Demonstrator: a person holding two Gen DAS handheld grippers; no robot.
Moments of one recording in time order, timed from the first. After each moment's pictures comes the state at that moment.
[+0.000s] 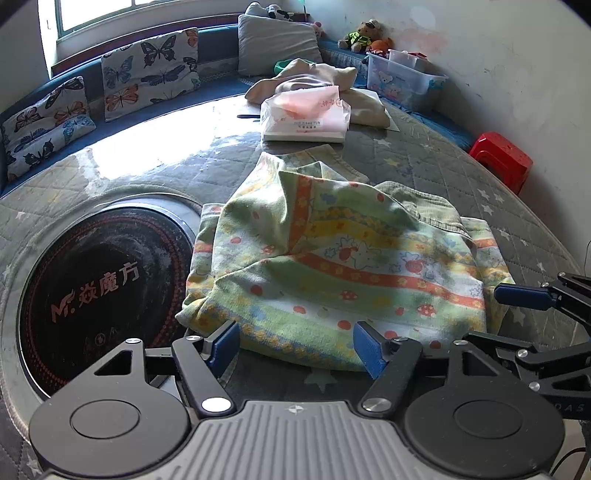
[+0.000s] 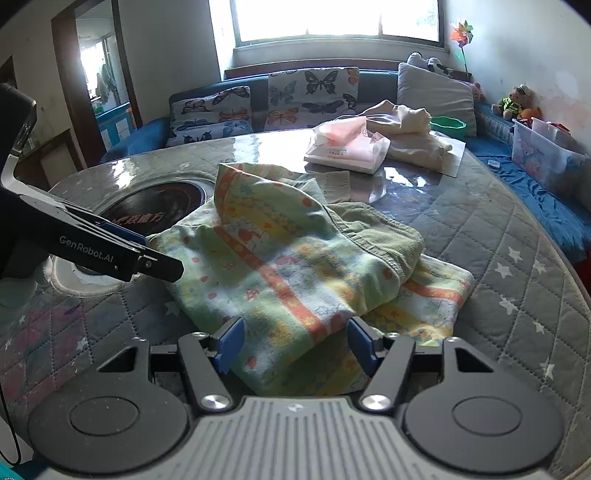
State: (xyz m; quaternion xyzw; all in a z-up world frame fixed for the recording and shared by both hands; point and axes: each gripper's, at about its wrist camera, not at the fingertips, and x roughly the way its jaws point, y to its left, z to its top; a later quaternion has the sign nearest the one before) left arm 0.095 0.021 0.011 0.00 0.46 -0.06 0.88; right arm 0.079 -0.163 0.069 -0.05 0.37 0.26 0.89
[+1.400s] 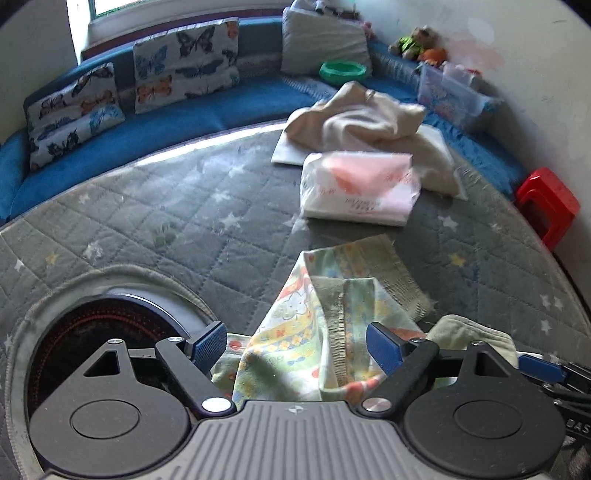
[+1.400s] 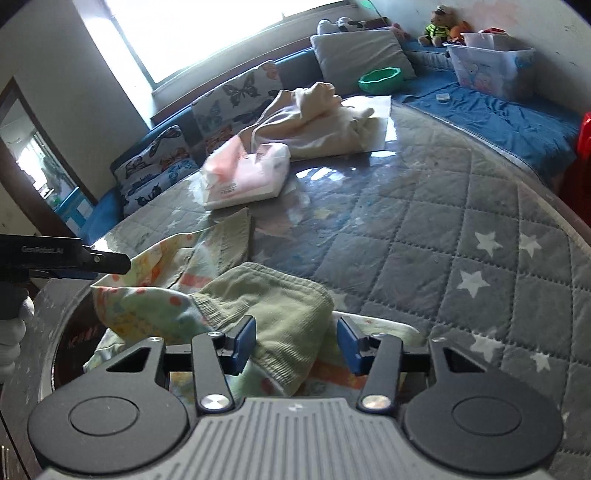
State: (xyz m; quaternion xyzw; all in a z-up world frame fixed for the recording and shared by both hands) left arm 0.241 0.027 0.028 -0.03 0.48 0.01 0.87; right arm 0.207 -0.225 0.040 0.14 0.42 0.19 0.88
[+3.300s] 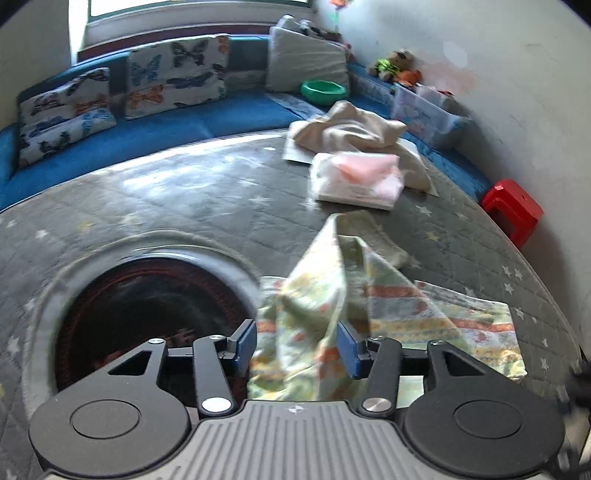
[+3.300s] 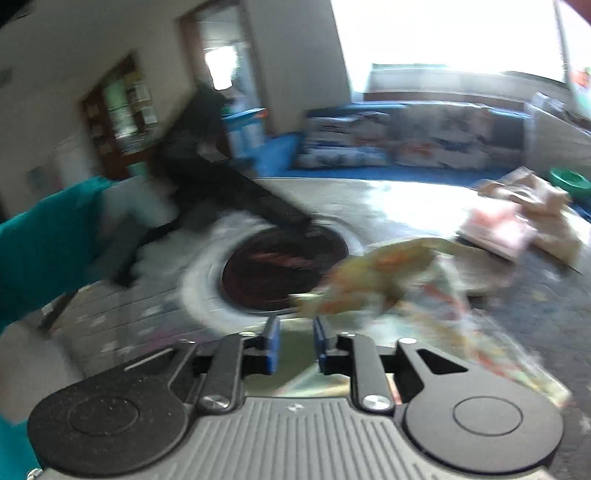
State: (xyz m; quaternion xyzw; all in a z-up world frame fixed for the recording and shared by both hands) left arm 0.150 0.084 0.054 -0.05 0.45 -0.05 0.89; right arm 0.088 -0.121 0.138 -0.04 0.34 0.44 0.83
